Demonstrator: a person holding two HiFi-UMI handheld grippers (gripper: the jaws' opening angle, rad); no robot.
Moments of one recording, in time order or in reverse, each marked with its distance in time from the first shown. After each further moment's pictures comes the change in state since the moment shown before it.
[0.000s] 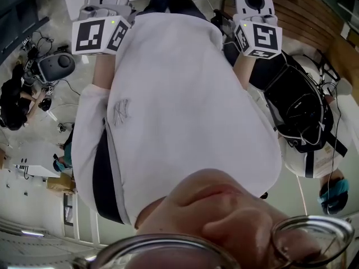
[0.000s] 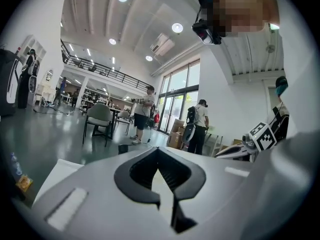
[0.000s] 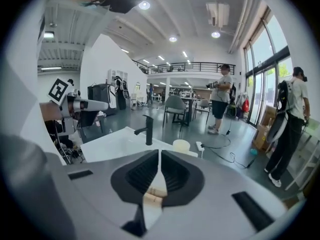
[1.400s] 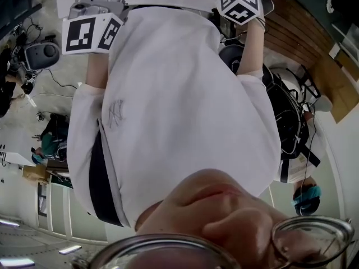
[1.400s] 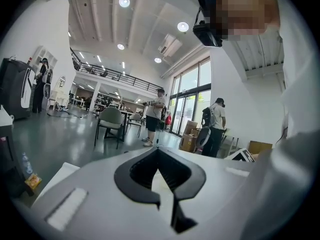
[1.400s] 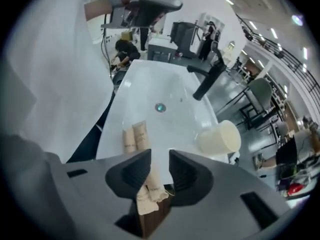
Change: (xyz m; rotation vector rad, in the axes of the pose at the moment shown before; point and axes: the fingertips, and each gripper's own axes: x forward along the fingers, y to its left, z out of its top) left arm -0.015 0.097 0.011 -0.044 -0.018 0.158; right arm 0.146 0.071 -0.094 -0.891 0.591 0.622
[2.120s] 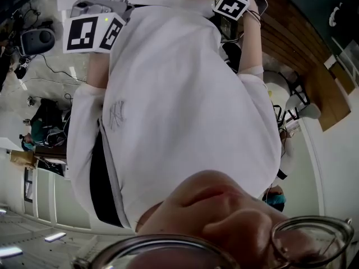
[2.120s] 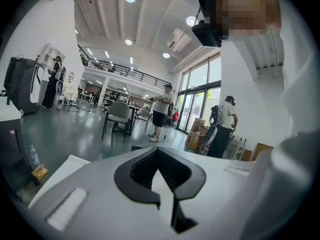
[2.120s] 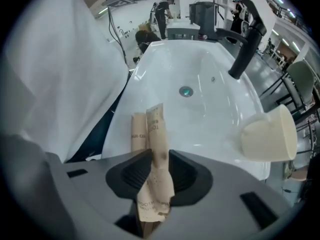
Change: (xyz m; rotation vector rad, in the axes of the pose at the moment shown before) left arm 0.034 0.002 -0.017 -0.054 0.057 0.084; right arm 0.059 0.026 -0.045 -0.095 0.102 0.359
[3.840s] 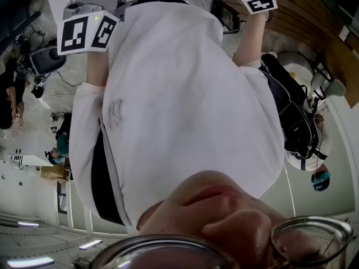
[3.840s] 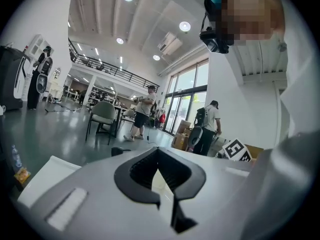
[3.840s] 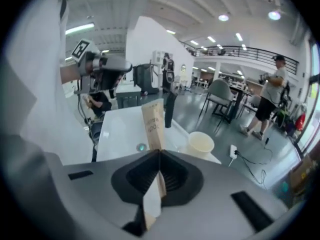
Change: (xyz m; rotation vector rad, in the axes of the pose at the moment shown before) left arm -0.004 -0.044 0.005 0.021 -0.019 -0.165; right arm -0.137 -0.034 0.020 0.479 -0.615 -0.523
